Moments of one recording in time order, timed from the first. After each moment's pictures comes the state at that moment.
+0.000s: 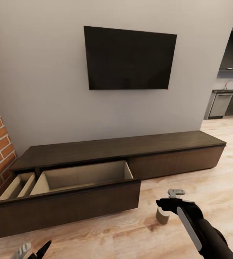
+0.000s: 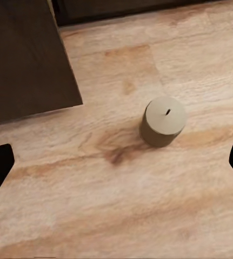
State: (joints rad) left arm 0.26 0.04 0.33 -1.44 0.82 0.40 -0.19; right arm -0.35 -0.16 0.12 -1.27 -0.28 0.79 -0.11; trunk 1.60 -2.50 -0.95
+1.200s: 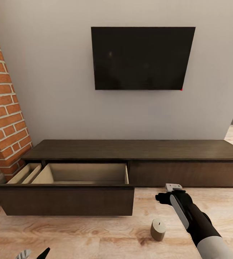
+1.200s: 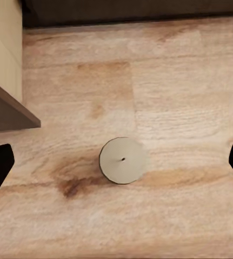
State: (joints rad) left arm 0.28 0.02 0.34 -1.42 0.81 0.40 -0.15; right arm -0.52 -0.11 0.11 -1.02 -0.28 0.81 -0.19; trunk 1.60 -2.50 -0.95
